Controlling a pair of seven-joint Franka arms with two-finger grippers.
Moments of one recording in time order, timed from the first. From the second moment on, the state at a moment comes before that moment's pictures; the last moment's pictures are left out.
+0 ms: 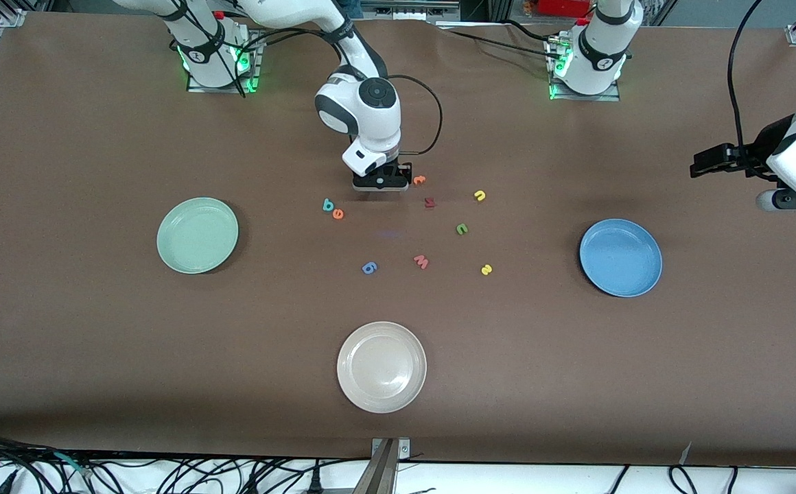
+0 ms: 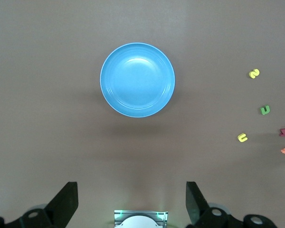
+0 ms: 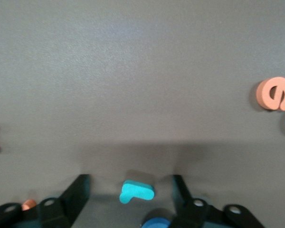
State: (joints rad) left arm 0.08 0.07 -0.04 -1.62 -0.02 1.46 -0.01; right arm 0.93 0.58 0.00 -2.01 -0.17 2.63 1.07
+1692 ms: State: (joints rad) left arm 0.08 0.15 -0.04 -1.62 -0.02 1.53 -0.01; right arm 0.93 0.59 0.01 -1.94 -0.17 2.52 1.07
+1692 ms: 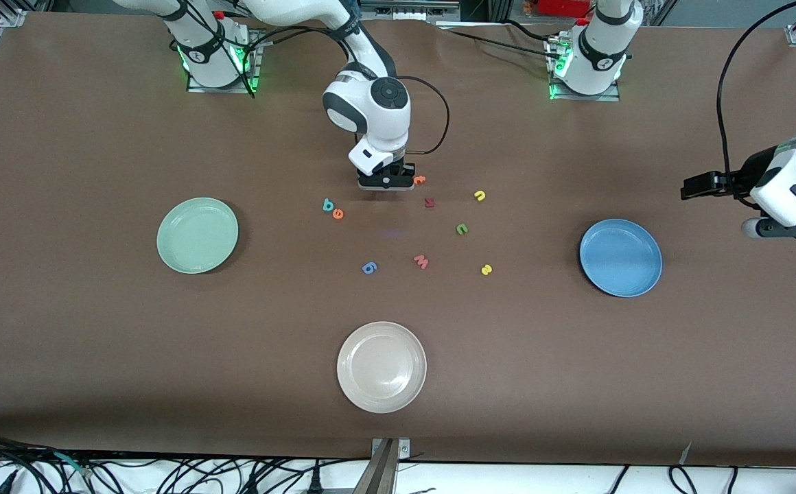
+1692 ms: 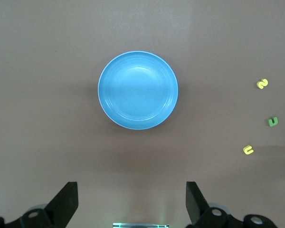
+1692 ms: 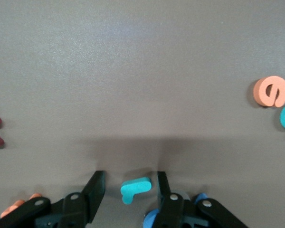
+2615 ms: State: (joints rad) left arm 0.05 0.17 -0.04 -1.62 -0.02 1.59 -0.01; right arm 0.93 0.59 0.01 -1.93 -0.17 2.49 1.07
